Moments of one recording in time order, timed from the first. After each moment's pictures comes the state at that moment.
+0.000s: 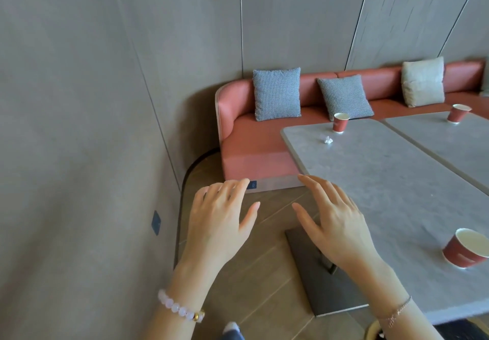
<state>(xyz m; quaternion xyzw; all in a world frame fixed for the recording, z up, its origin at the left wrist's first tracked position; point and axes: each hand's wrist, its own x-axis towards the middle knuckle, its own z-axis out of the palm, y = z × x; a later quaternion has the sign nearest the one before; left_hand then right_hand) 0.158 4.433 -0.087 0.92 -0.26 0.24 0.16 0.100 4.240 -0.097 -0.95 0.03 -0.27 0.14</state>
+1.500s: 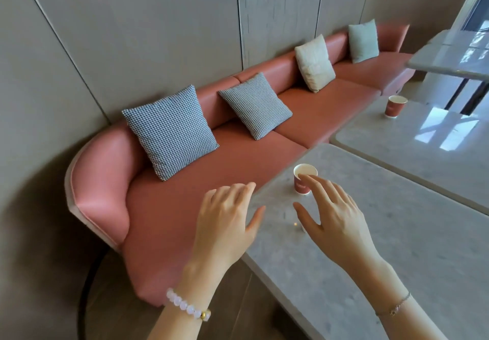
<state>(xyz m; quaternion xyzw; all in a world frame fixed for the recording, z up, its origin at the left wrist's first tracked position) 0.744 4.099 -0.100 0.82 -0.53 0.12 0.17 0.595 3.970 -0.118 -0.91 0.29 -0.29 0.09</state>
